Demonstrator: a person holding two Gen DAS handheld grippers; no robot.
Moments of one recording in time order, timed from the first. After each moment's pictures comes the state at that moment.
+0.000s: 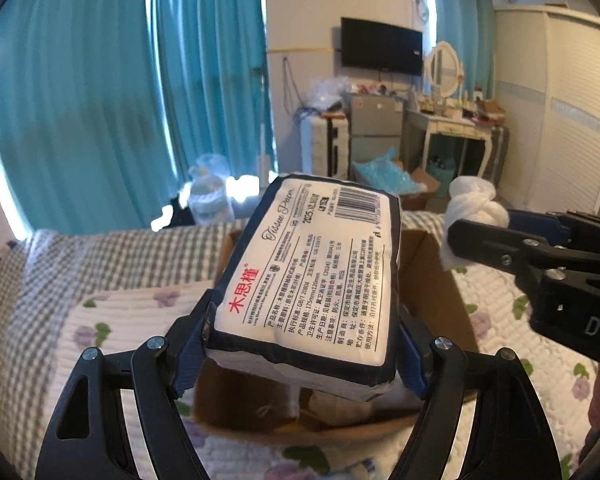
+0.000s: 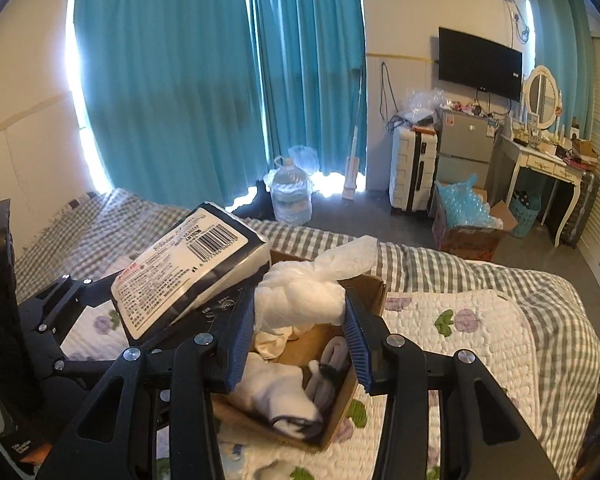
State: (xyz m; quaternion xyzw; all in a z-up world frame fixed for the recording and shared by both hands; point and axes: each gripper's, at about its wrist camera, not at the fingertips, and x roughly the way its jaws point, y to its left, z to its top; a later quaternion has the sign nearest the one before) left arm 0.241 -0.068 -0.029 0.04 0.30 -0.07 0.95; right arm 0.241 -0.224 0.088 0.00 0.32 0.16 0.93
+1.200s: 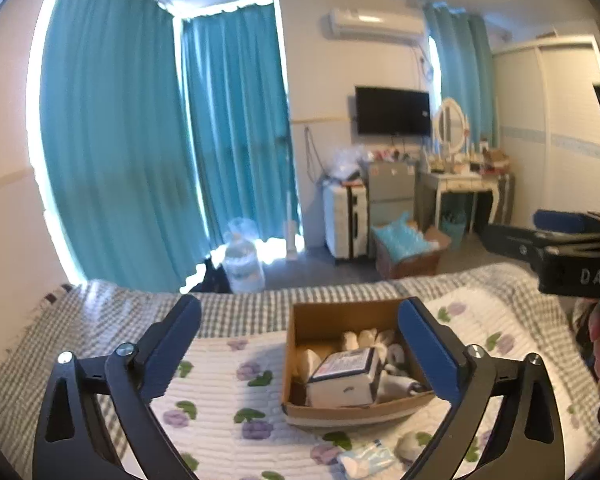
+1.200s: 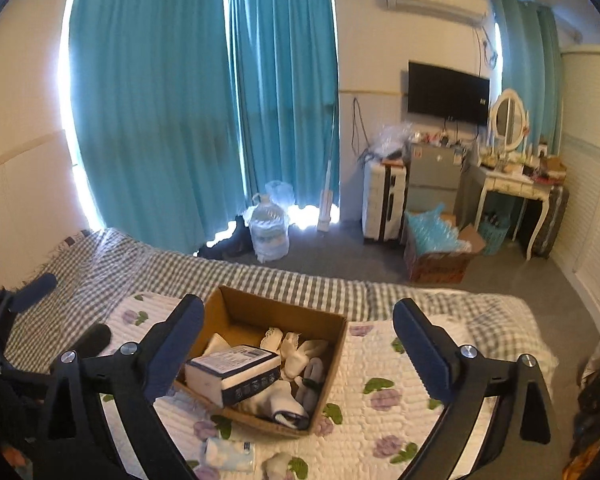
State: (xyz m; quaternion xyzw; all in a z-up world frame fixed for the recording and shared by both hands) left arm 0.109 -0.033 0.106 0.04 0.17 -0.03 0.98; right arm 0.162 -0.248 0.196 0.00 0.26 0.11 0.96
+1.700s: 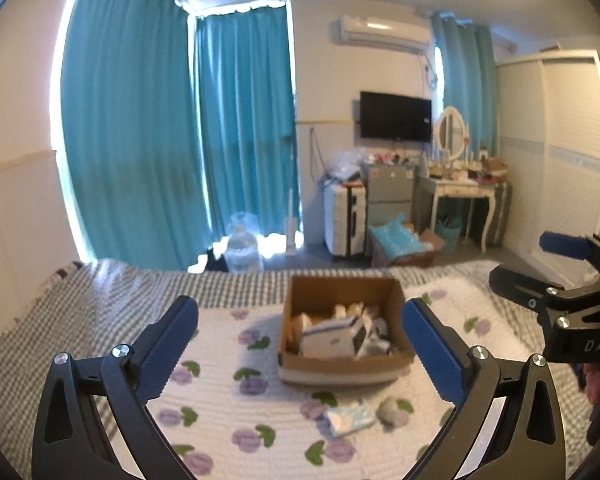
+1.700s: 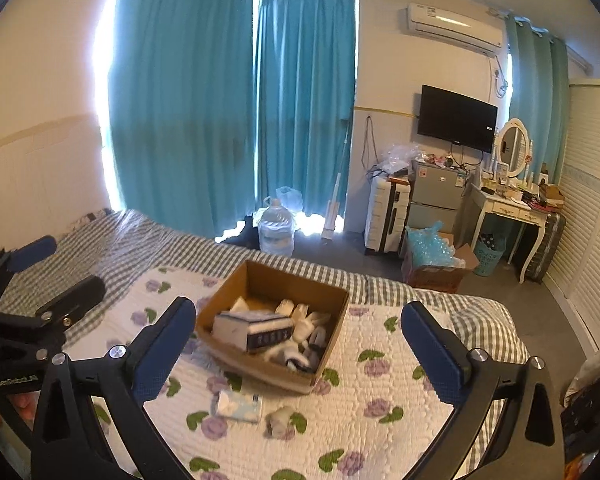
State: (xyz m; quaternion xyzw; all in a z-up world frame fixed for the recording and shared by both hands) left arm 0.043 -0.031 0.084 0.03 0.19 -0.02 0.98; right arm 0.054 -0.238 0.196 -0.04 0.24 0.13 0.96
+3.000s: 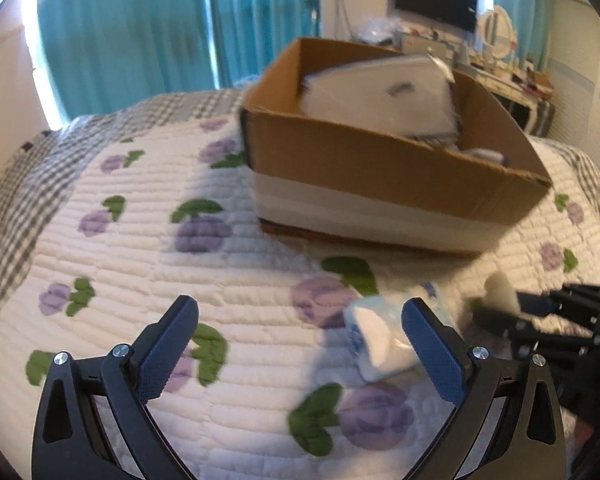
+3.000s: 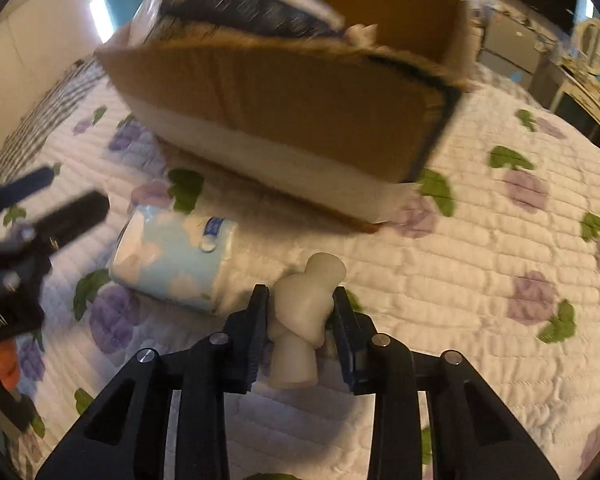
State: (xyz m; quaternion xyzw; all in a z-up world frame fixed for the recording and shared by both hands) left arm 0.151 -0.041 -0.137 0.00 0.41 0.01 0.91; right arm 0.163 -0.215 -0.104 -0.06 0.50 0.19 0.84
